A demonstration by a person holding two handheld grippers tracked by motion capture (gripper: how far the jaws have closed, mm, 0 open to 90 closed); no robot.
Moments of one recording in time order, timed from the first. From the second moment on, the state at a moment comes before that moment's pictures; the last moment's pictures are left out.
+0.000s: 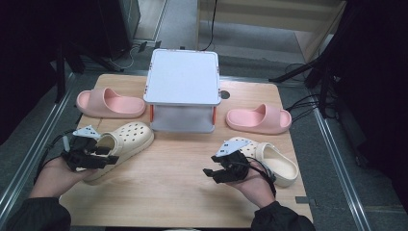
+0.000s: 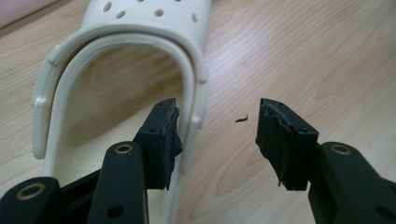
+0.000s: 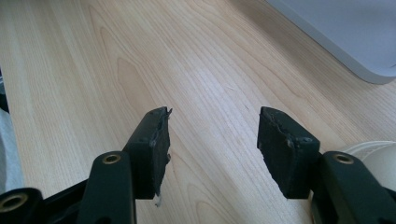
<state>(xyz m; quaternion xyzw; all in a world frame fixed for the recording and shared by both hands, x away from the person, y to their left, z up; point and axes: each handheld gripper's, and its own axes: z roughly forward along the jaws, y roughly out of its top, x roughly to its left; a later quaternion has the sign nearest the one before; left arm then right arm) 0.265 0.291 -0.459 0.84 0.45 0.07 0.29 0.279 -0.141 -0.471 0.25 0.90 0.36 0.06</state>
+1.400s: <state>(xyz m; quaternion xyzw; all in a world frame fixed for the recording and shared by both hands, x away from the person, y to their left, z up) 0.260 0.235 -0.430 0.87 0.37 0.13 0.29 0.281 -0.140 -0.473 0.25 0.90 0.35 0.05</state>
